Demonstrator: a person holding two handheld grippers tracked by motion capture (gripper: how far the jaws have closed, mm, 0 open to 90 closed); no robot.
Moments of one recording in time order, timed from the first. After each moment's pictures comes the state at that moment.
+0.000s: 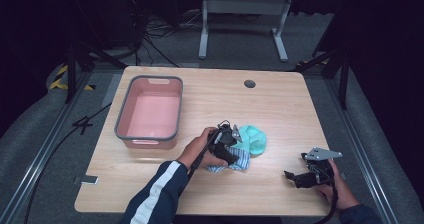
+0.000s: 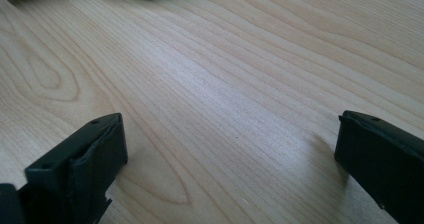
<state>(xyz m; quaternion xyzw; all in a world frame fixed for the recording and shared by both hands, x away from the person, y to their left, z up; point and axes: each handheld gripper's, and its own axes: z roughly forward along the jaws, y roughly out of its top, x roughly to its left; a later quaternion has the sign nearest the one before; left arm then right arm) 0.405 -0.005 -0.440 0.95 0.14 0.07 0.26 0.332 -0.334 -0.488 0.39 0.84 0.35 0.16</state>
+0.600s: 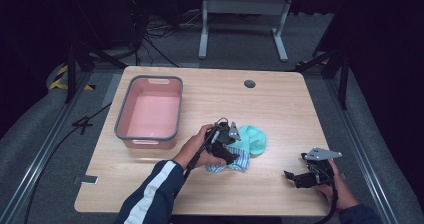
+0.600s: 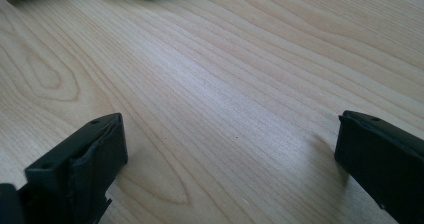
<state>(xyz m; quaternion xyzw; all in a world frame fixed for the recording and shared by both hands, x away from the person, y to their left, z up) 0.395 0.006 -0.416 0.94 0.13 0.09 0.29 0.332 -0.334 -0.488 0.39 0.84 0.35 0.16</state>
